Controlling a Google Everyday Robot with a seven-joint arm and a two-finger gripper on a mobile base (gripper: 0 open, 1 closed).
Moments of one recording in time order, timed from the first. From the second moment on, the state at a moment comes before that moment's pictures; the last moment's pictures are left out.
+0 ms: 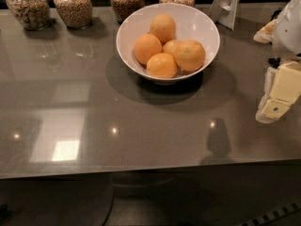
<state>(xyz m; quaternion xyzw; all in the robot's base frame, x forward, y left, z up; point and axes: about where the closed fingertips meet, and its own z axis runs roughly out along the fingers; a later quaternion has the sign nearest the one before) 0.438 -0.217 0.977 -0.60 0.78 -0.04 0.16</state>
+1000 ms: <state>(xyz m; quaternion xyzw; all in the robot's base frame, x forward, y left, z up) 0.467 -0.189 1.000 -0.61 0.75 0.01 0.26</state>
